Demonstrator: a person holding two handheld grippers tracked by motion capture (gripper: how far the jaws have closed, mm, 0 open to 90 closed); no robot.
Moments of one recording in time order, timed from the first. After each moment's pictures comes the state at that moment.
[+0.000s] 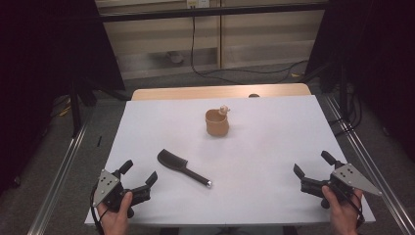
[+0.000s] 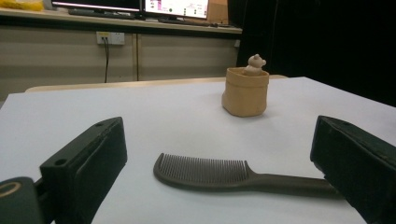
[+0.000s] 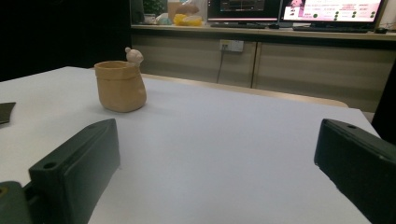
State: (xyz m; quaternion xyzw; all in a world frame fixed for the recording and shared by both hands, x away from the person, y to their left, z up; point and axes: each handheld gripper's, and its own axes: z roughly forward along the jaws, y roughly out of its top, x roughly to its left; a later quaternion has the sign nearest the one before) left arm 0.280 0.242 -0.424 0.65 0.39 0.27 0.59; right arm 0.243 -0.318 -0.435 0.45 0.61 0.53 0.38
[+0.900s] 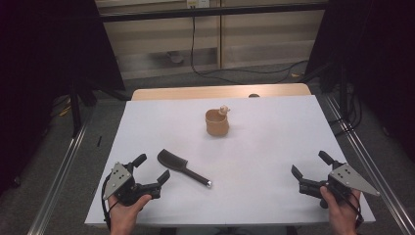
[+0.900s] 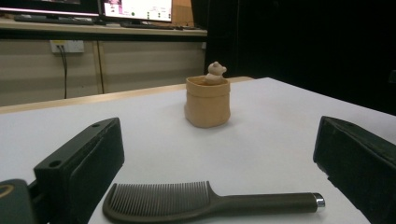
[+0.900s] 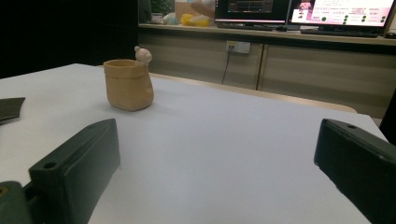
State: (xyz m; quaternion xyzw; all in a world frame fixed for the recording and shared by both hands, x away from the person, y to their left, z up) left arm 0.296 0.211 -0.416 0.68 0.33 0.24 0.61; right arm 0.244 -0.314 -0.435 0.44 0.62 0.53 0.38
